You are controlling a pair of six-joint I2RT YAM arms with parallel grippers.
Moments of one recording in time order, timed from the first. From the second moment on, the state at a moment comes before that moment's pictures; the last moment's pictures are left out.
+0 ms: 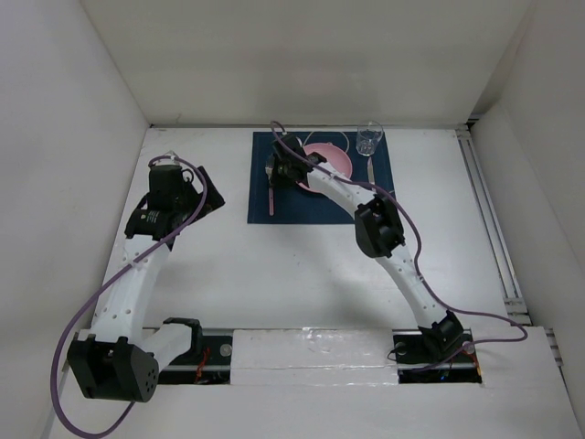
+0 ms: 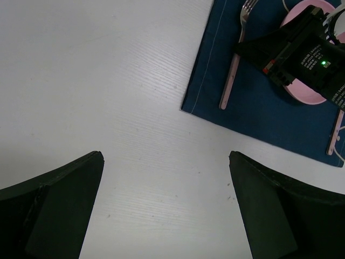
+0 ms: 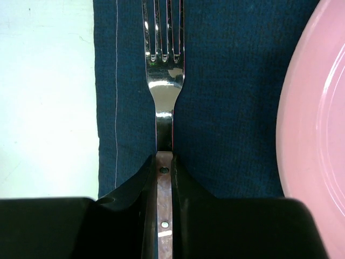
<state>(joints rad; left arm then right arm) -0.09 1.06 1.01 -0.66 -0.03 -0.55 0.66 2.66 2.45 -0.57 0.02 0.69</state>
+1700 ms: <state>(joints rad) -0.09 0.73 1.08 -0.83 -0.41 -0.67 0.54 0.66 1.22 -0.89 0.75 0.40</state>
